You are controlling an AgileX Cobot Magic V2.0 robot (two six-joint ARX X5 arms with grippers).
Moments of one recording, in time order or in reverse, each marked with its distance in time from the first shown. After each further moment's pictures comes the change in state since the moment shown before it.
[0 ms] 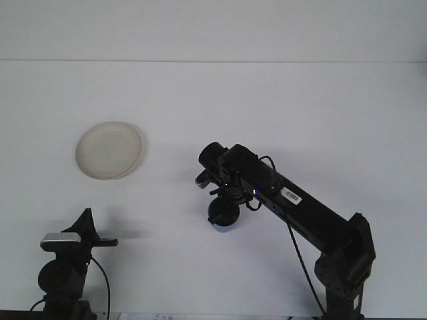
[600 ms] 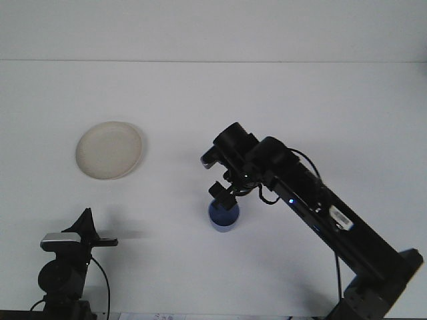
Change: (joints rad) left arm 0.000 0.000 0.000 0.000 0.000 0.000; right arm -0.011 -0.224 0.153 0.000 -0.006 -0.004
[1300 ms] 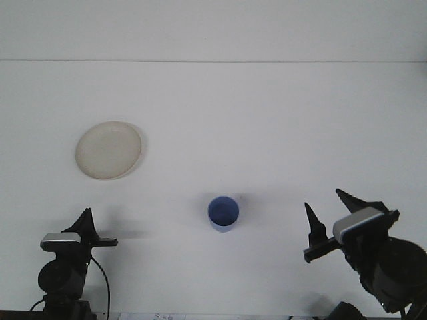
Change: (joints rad) left arm 0.000 0.000 0.000 0.000 0.000 0.000; right arm -0.010 -1.144 -0.833 0.562 0.317 0.080
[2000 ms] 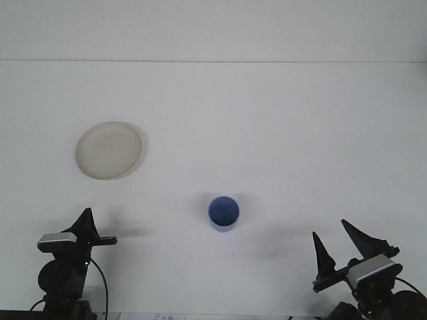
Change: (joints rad) left arm 0.000 0.000 0.000 0.001 0.000 -0.138; right arm 0.004 -0.459 -0.385 0.109 0.000 0.000
